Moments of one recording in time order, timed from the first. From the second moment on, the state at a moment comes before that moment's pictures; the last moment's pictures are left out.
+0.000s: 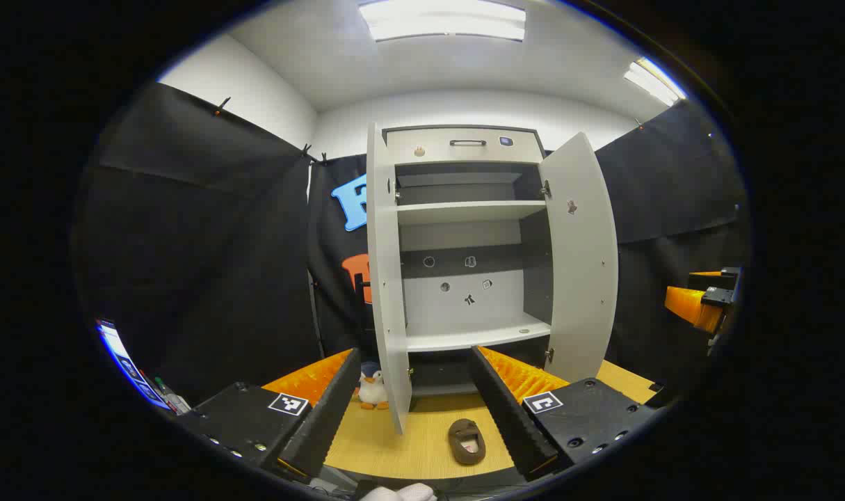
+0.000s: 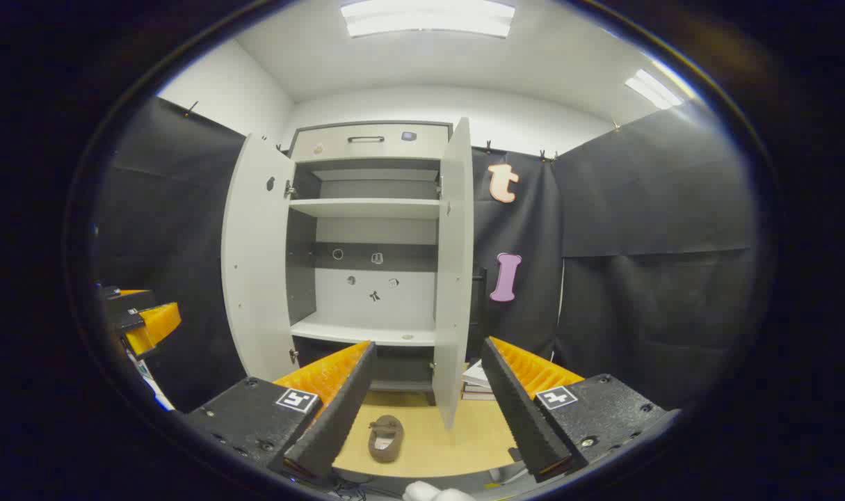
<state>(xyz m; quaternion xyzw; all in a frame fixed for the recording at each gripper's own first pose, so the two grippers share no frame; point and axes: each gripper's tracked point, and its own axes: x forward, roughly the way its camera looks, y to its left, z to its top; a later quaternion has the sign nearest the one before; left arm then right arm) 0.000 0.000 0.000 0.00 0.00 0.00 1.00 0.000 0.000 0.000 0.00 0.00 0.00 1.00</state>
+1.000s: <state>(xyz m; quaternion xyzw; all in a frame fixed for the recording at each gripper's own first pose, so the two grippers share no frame) 0.000 0.017 -0.026 0.00 0.02 0.01 1.00 0.025 0.026 -0.087 -0.04 0.11 0.02 0.99</state>
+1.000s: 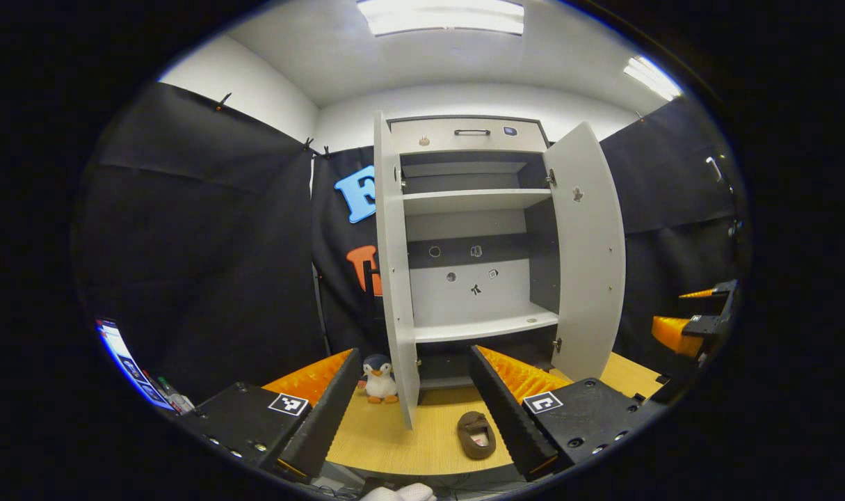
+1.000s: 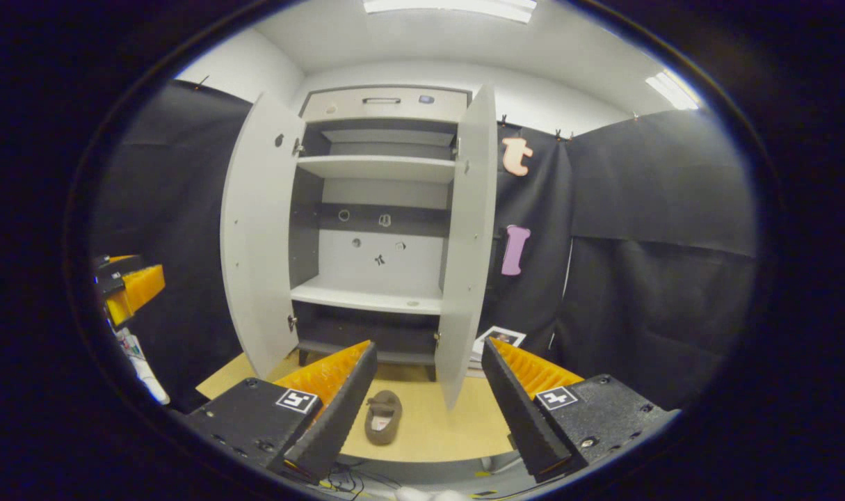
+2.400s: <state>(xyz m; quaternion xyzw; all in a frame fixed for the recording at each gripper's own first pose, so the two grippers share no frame) 0.045 0.056 -0.050 0.05 0.09 0.15 0.98 0.227 0.137 -0.458 0.02 0.44 0.09 0.89</state>
